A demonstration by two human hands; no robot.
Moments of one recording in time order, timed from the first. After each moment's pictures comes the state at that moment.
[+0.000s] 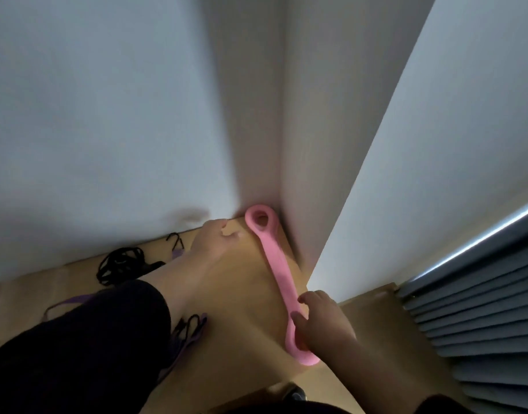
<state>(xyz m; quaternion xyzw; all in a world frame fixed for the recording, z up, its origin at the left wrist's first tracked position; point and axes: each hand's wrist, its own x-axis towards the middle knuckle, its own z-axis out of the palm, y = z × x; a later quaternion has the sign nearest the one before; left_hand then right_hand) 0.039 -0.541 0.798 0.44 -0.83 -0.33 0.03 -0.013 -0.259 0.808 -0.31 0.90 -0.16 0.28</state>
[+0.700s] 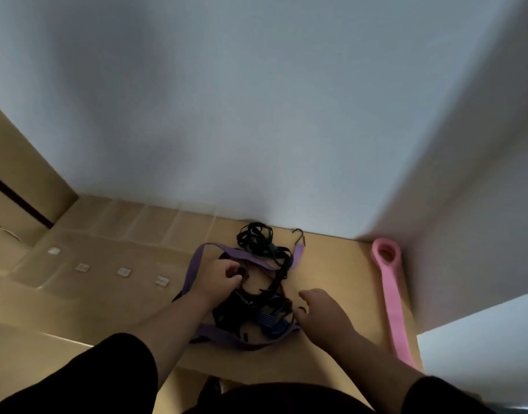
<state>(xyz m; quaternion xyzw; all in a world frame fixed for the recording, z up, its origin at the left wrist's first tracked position) 0.336 -0.552 0.822 0.56 -0.74 -0.36 0.07 0.125 -0.414 0.823 -0.55 0.78 -0.09 0.29</state>
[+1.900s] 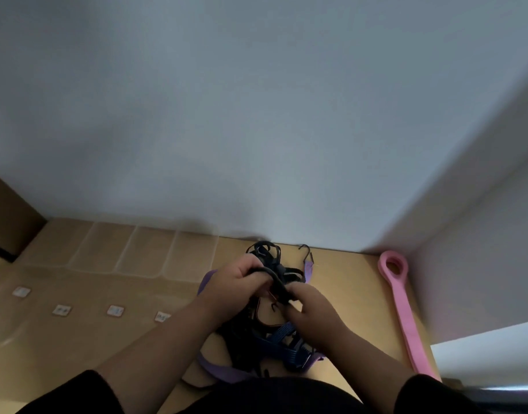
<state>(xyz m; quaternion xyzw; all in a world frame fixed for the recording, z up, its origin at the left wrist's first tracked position) 0.341 -0.589 0.892 0.41 -0.63 -0.63 0.21 0.171 -0.488 0.837 -0.58 0.73 -0.26 0.27</state>
